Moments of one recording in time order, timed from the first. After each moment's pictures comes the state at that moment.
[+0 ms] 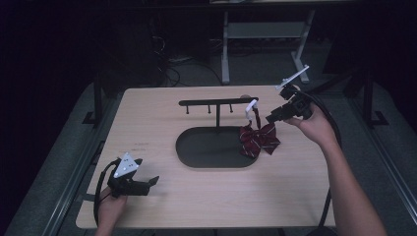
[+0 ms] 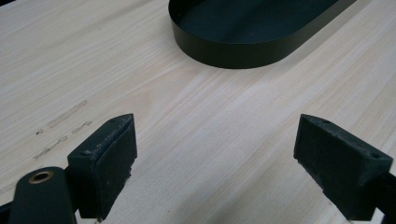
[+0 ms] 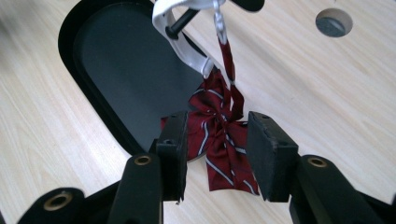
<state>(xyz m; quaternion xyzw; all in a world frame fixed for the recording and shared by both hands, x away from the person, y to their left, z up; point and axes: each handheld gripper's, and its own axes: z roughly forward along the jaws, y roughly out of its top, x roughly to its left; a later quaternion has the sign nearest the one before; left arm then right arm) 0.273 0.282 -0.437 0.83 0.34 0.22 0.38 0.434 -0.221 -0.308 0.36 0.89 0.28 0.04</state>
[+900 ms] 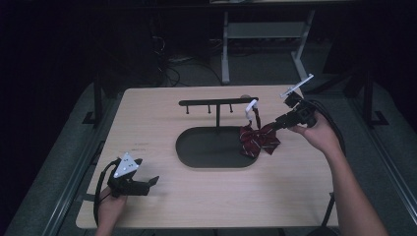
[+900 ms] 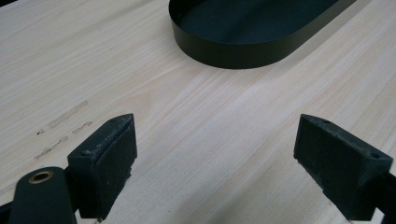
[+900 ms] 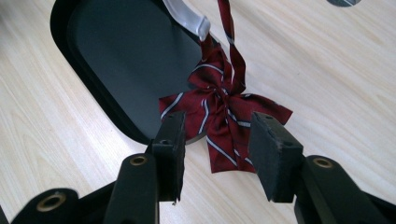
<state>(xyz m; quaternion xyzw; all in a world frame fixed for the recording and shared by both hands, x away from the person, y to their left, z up) 0.273 0.283 -0.437 0.83 0.34 0.22 0.38 0.424 -0.236 -0.328 0.37 0.88 0.28 0.03</state>
